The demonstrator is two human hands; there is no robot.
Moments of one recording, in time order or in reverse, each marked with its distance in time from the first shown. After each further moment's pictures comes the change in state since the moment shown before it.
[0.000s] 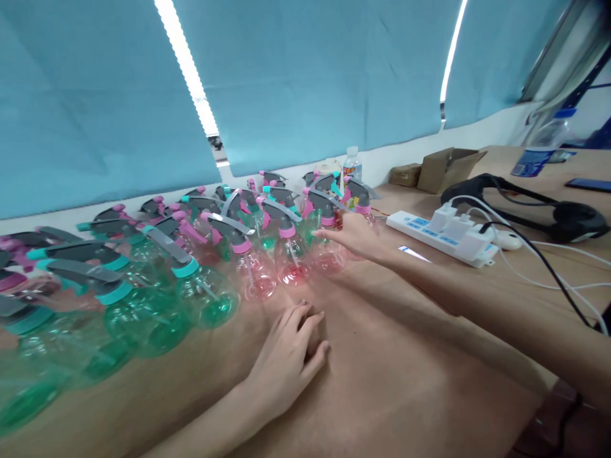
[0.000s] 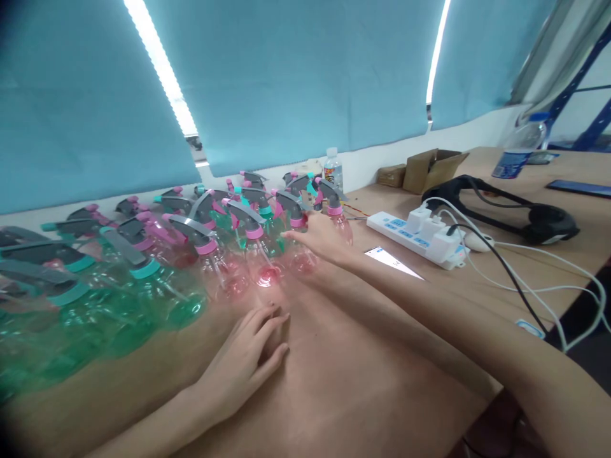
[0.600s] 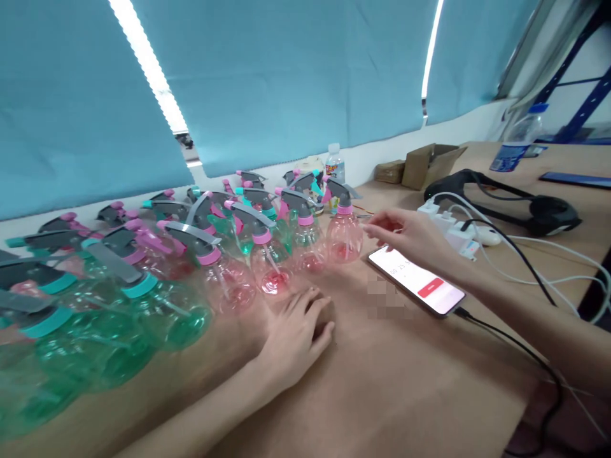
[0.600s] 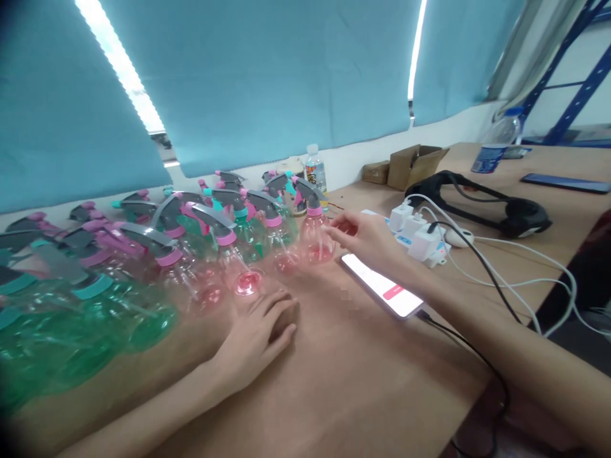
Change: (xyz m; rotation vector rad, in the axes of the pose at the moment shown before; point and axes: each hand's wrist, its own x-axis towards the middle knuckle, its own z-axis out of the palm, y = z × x) left_hand 0.060 0.007 0.016 -0.006 -0.037 0.041; right_hand -0.054 0.047 -0.081 0.092 0.053 0.072
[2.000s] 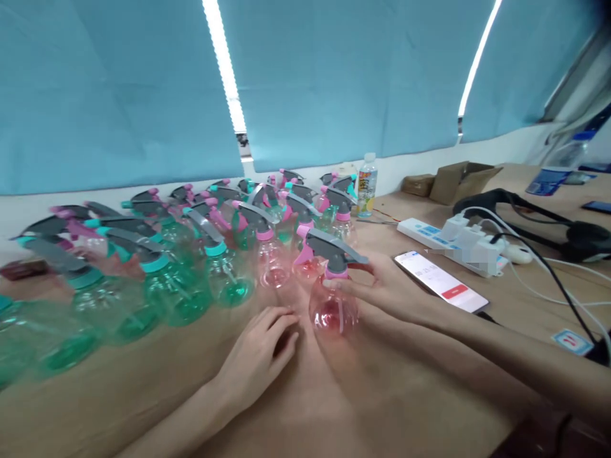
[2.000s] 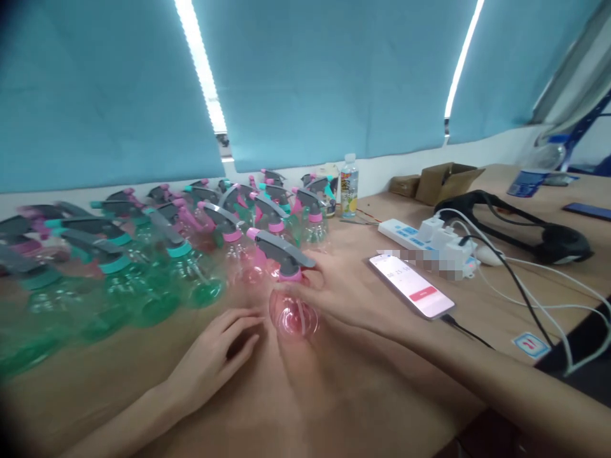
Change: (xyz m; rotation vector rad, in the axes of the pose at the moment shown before) left_hand -0.108 -0.023 -0.035 -0.025 0.210 -0.076; right_hand -0.052 -0.090 0.057 0.279 -0.374 -0.251
